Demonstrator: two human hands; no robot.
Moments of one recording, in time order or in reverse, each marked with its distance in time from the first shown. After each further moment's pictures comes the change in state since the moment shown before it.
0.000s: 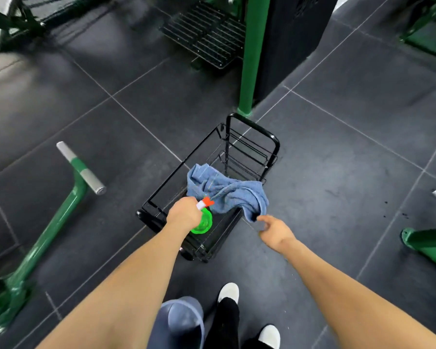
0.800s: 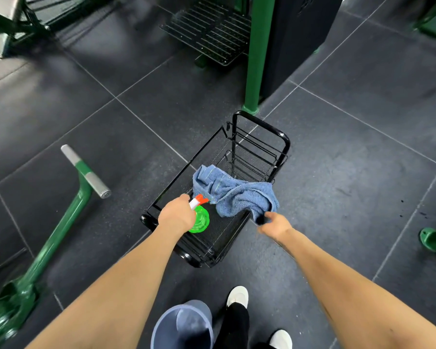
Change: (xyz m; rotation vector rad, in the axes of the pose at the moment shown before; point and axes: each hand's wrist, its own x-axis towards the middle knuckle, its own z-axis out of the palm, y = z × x) left_hand 0.019 -0.027 -0.009 0.065 0.049 -0.025; right_hand 0.043 -0.022 0.009 0.155 -0.072 0.135
